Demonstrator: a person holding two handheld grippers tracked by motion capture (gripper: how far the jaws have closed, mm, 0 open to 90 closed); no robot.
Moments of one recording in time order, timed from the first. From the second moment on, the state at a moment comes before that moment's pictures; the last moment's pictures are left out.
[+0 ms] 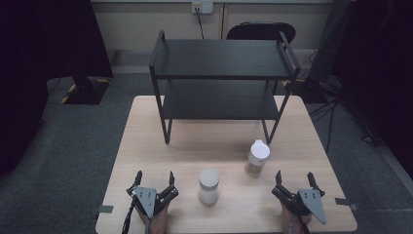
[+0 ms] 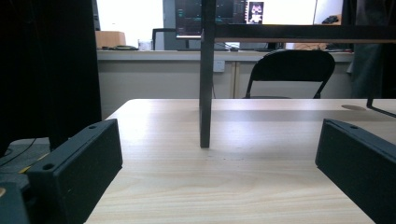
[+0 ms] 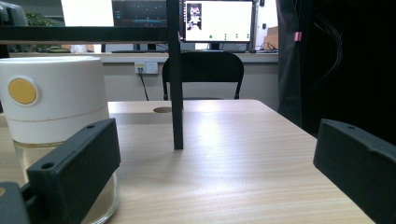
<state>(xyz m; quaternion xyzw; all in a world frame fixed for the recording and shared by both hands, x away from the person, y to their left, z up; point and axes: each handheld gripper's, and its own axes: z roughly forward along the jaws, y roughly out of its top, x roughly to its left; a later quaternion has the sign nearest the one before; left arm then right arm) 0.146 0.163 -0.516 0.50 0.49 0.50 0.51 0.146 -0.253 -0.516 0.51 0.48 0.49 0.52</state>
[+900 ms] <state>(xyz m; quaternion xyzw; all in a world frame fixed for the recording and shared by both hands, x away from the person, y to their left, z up) 0.141 0.167 -0.464 0.51 0.47 0.45 0.57 0.147 -0.252 -0.516 0.51 0.48 0.48 0.53</state>
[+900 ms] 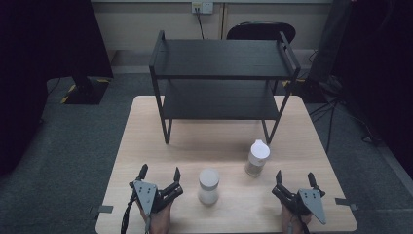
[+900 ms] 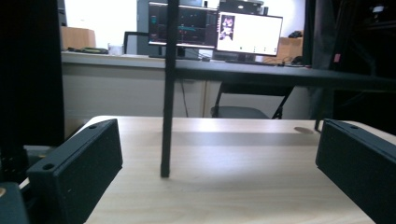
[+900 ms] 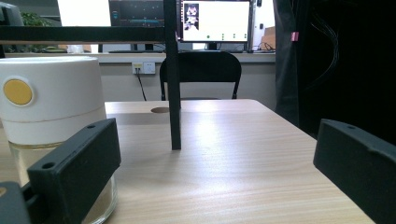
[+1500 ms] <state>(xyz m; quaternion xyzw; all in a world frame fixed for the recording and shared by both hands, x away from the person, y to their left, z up) 0.136 0.147 -0.434 0.56 0.39 0.38 0.62 0.147 -0.252 -0.516 0.51 0.48 0.48 0.53</state>
